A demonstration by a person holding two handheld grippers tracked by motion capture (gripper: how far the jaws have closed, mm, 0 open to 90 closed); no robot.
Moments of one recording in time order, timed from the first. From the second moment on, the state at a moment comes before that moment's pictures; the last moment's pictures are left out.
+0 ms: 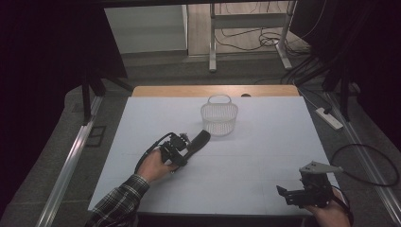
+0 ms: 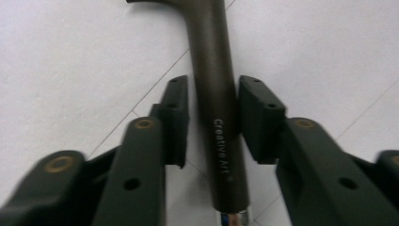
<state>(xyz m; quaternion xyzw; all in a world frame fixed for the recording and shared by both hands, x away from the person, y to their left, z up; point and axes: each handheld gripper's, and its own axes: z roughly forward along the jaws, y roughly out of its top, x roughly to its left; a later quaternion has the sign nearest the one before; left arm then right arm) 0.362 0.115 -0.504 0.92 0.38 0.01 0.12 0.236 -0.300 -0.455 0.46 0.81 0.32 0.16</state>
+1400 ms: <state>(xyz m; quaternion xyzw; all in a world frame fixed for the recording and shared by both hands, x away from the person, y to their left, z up) 0.343 0.143 -0.497 0.91 0.37 -0.03 0.20 0.235 -0.300 -0.454 0.46 0.82 0.32 0.17</state>
